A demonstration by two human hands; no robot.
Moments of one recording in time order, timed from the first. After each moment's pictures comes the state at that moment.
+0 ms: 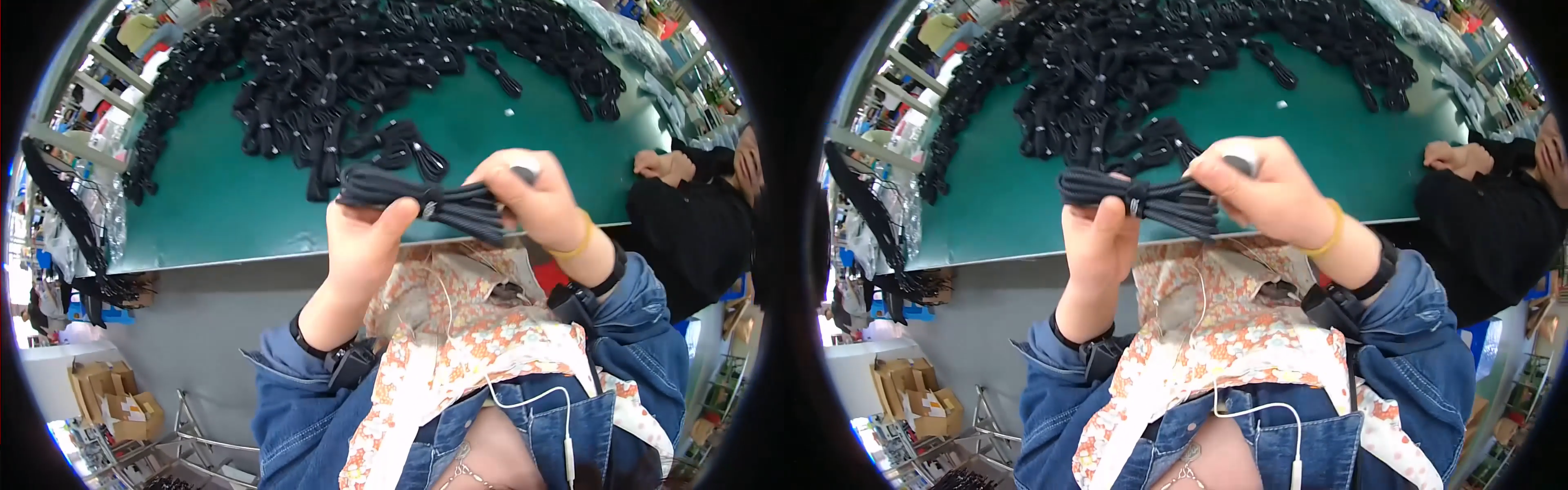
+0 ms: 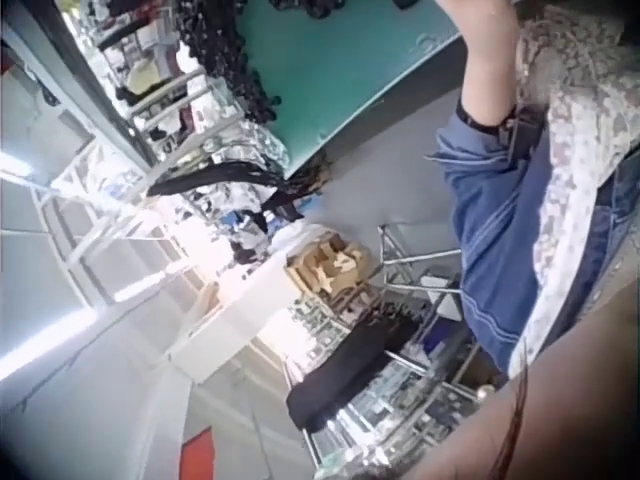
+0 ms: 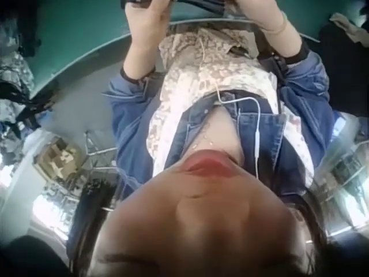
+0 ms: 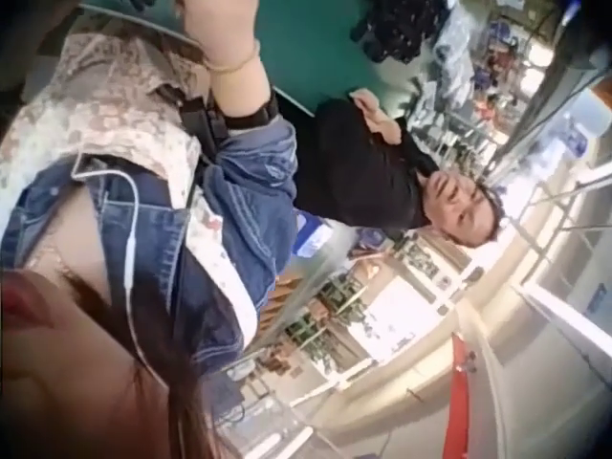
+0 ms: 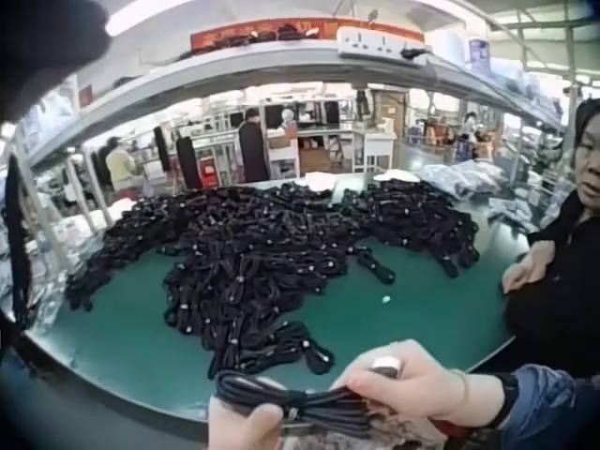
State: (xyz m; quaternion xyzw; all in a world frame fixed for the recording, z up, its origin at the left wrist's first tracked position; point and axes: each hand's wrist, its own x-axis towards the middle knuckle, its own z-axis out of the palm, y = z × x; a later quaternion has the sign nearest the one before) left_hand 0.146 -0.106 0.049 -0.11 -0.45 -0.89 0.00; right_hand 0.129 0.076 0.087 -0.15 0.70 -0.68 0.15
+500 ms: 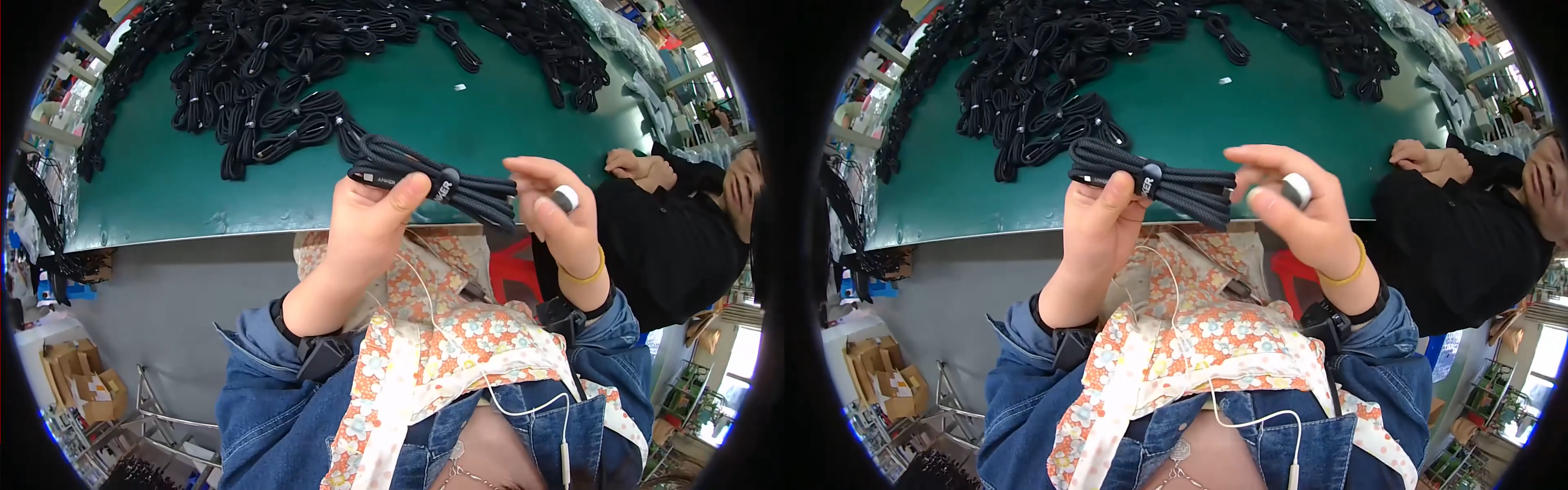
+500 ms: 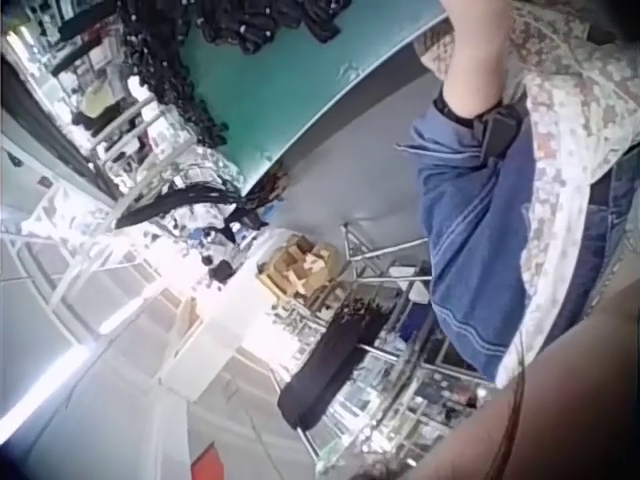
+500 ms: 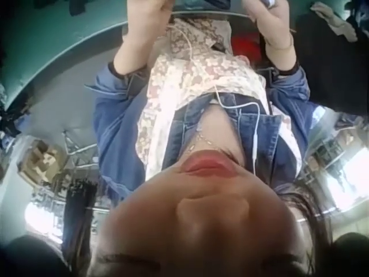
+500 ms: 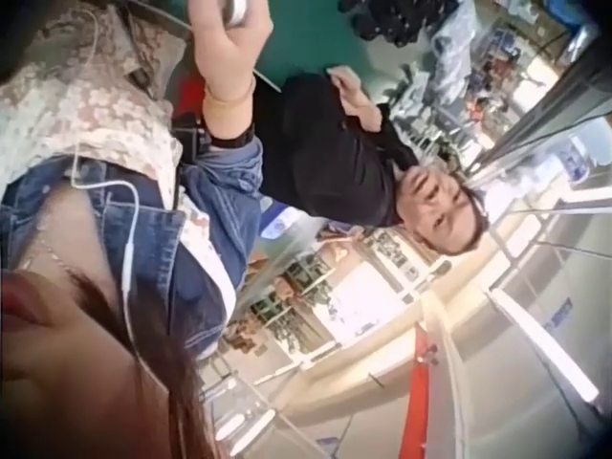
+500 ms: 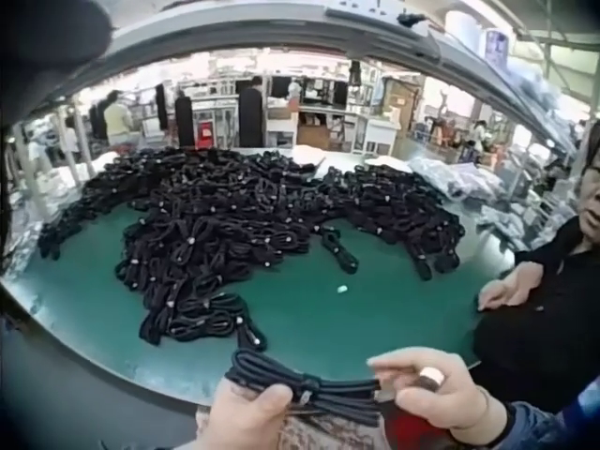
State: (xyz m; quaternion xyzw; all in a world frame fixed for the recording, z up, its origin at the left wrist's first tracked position) left_hand 0.144 -0.012 0.021 -0.11 -0.34 -0.93 -0.07; right_hand 0.151 0.185 0.064 -0.17 0.72 -0.67 0.03
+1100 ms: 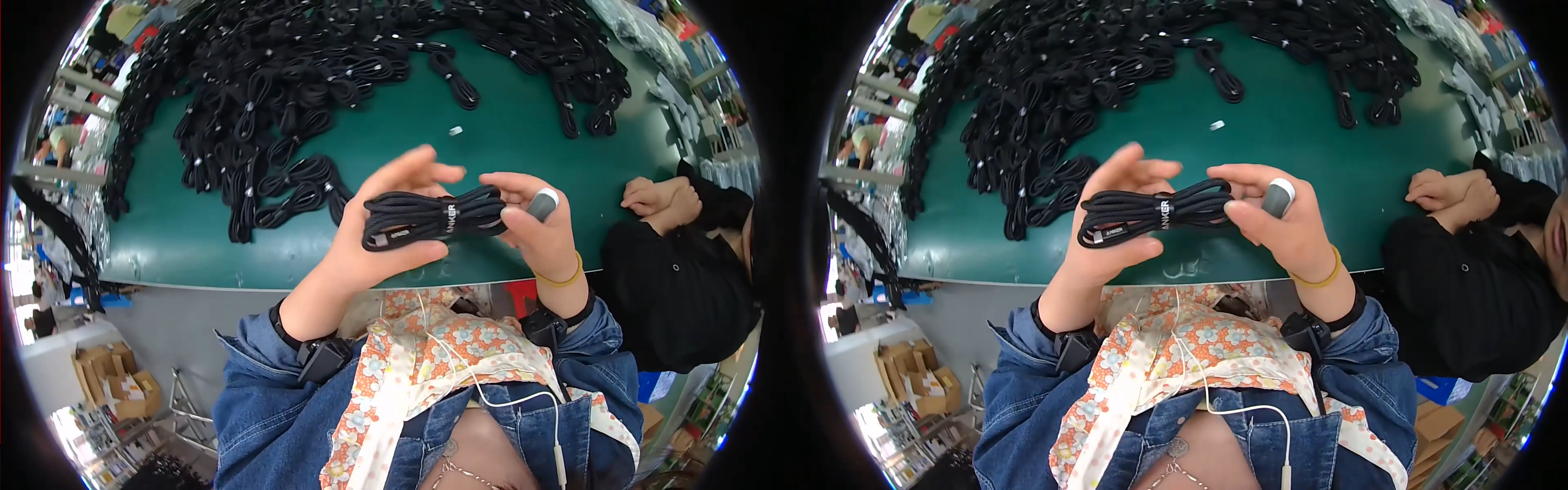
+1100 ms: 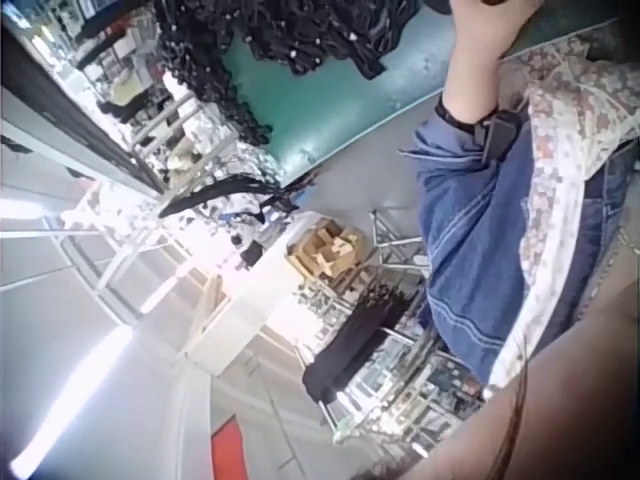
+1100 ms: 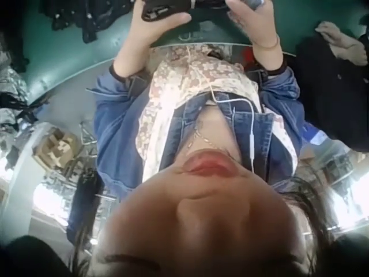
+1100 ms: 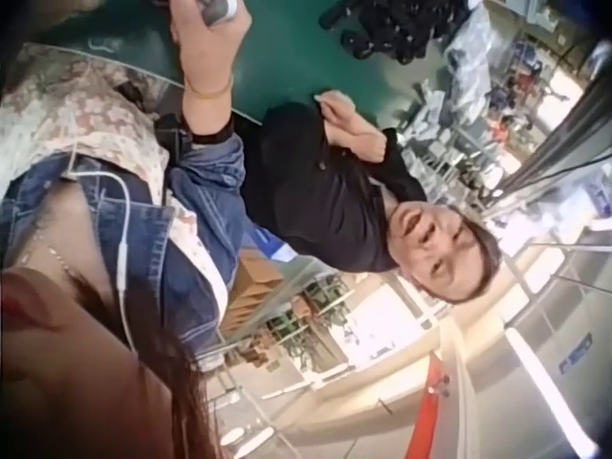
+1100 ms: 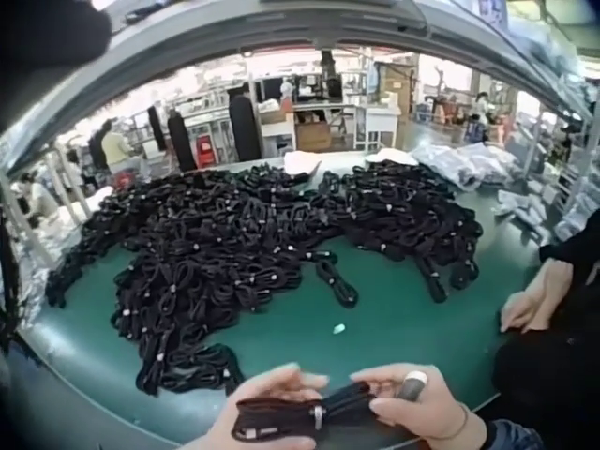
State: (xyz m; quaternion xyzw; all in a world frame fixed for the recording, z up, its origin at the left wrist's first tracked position) left_hand 0.074 0.024 0.040 -0.19 -0.48 -0.85 -0.08; right_hand 0.082 0.219 0.038 -0.10 0.63 -0.76 0.09
